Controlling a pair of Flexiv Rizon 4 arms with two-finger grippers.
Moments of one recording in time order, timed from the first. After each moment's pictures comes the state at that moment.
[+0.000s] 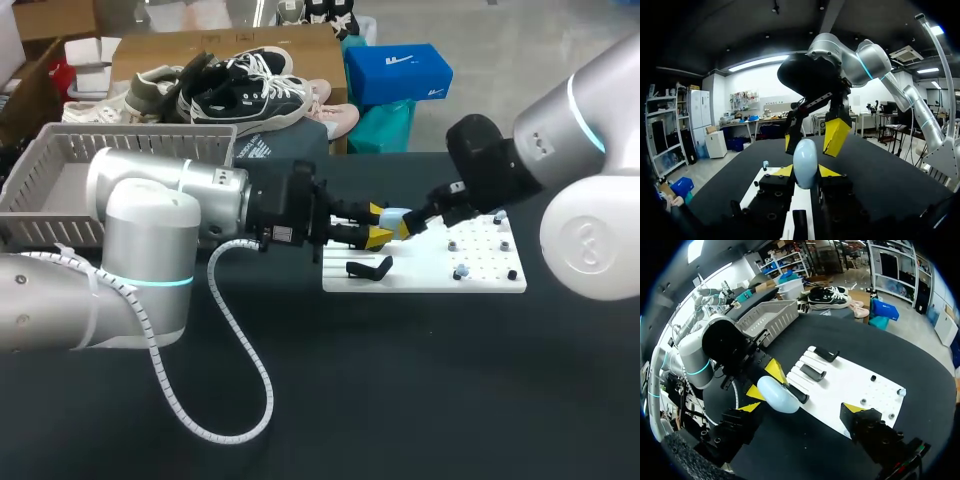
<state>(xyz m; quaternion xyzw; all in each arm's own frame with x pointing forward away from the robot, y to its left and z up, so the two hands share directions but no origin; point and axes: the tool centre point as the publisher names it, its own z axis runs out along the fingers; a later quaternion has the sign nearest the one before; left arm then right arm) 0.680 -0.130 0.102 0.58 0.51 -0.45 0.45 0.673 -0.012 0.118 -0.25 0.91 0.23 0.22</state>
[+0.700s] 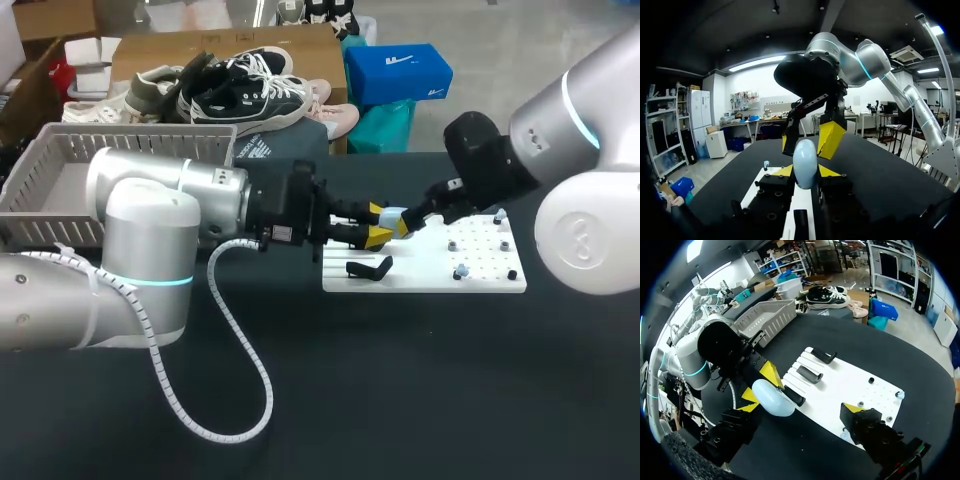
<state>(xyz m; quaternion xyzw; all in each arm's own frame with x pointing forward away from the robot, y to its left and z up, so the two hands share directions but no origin) 0.681 -0.129 0.102 0.57 0.51 -0.45 0.46 0.681 -0.013 0.116 -0.25 0.92 0.22 0.22</state>
